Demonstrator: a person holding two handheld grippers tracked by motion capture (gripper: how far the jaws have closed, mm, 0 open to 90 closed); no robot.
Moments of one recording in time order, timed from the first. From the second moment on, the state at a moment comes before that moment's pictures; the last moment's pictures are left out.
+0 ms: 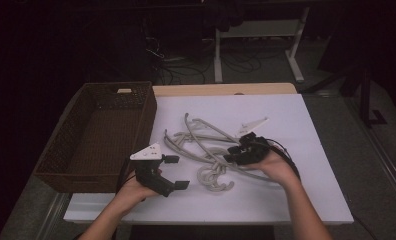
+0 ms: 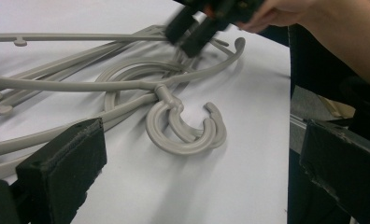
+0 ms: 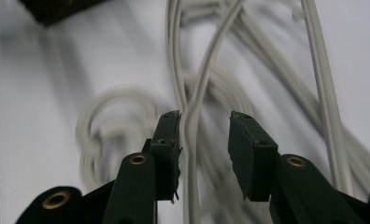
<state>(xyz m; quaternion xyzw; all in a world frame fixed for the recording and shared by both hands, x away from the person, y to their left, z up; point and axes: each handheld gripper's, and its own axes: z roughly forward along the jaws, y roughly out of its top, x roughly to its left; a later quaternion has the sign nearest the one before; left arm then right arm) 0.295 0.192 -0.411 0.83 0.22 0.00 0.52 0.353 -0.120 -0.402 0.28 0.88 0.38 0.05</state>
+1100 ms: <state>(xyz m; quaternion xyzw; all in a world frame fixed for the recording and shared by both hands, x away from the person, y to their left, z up) 0.292 0.200 -0.398 0.81 0.21 0.01 0.55 0.363 -0.023 -0.409 0.19 0.92 0.33 0.08</state>
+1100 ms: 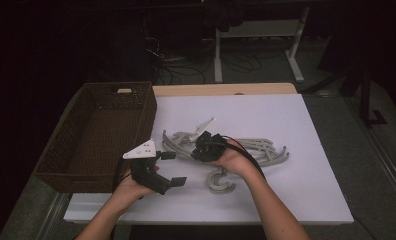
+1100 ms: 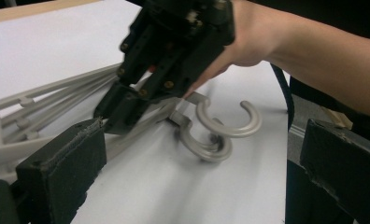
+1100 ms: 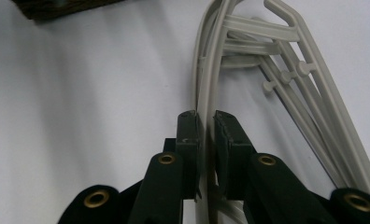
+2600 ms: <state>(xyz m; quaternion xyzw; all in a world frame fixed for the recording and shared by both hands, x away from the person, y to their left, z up) 0.337 0.125 -0.432 0.94 0.09 0.05 0.33 0.295 -0.203 -0.406 0.37 0.82 0.41 0.11</state>
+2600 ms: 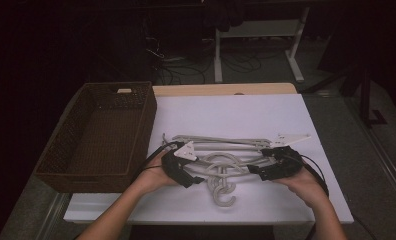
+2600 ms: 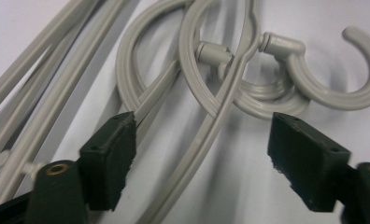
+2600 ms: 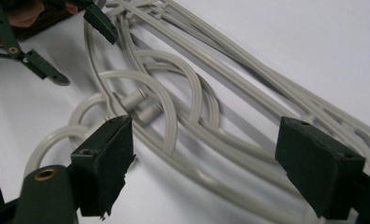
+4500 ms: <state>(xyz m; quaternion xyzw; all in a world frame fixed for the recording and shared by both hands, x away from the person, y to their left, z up) 0.320 0.123 -0.406 0.92 -0.04 0.10 0.38 0.282 -0.227 -0.384 0.38 0.79 0.47 0.15</state>
